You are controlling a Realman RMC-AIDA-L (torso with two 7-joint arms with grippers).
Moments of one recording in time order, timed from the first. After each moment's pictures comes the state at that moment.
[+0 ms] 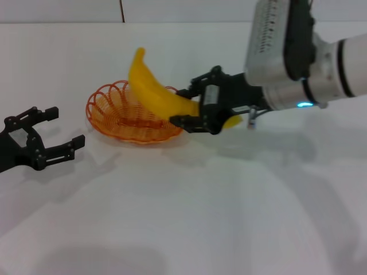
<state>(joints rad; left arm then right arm) -0.33 -2.00 0.81 0.59 1.70 1.38 -1.00 0.49 2.05 -1.60 -1.29 -2.03 -1.10 1.88</state>
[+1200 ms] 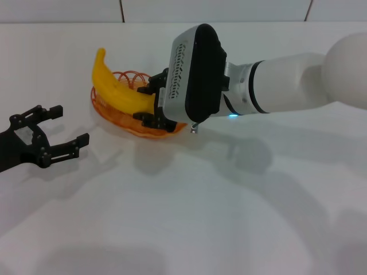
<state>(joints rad) -0.34 -2.01 0.82 0.58 1.70 1.35 -1.00 0.67 2.05 -1.97 -1.02 -2.00 -0.58 1.84</state>
